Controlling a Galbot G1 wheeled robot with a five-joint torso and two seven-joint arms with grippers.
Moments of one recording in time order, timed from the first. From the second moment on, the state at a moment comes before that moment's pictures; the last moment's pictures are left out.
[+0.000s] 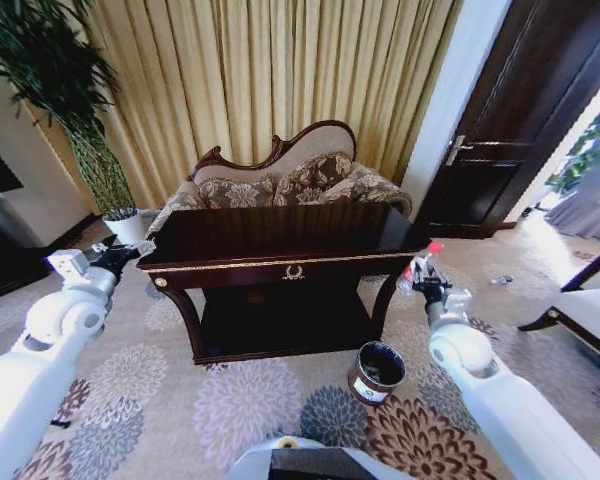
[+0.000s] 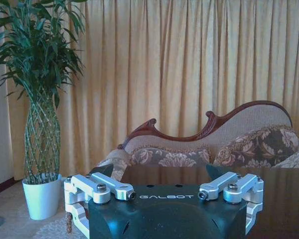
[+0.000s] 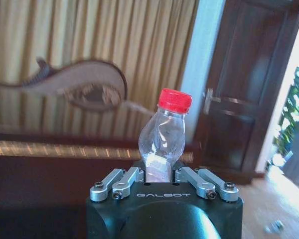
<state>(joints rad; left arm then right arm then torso) 1.17 -0.71 -0.73 -2.00 -0.94 0.37 -0.30 -1.31 0.91 0.54 1.88 0.50 -0.25 0.47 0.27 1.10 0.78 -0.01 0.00</state>
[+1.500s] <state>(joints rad) 1.22 -0.72 -0.74 -2.04 -0.94 0.34 -0.31 -1.17 1.17 0.41 1.37 0.28 -0.15 0.44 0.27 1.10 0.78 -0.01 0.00</state>
